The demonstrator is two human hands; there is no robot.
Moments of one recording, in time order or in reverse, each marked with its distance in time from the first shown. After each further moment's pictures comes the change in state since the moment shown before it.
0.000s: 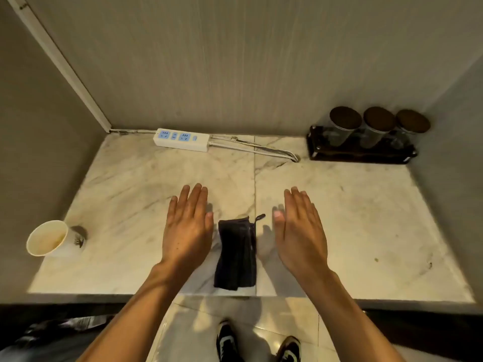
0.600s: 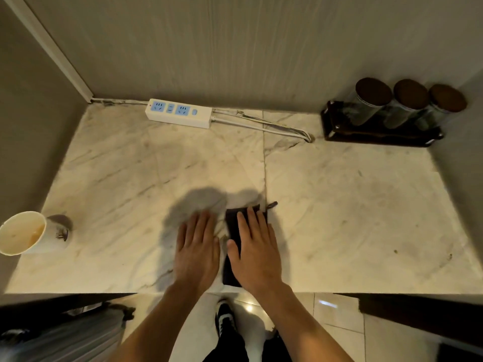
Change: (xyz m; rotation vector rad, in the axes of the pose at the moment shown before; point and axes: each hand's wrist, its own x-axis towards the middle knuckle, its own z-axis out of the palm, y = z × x) left_hand -0.038 -0.030 0.087 0.005 -0.185 -0.068; right_hand -0.028 -0.044 0.122 -0.004 -0.258 -0.056
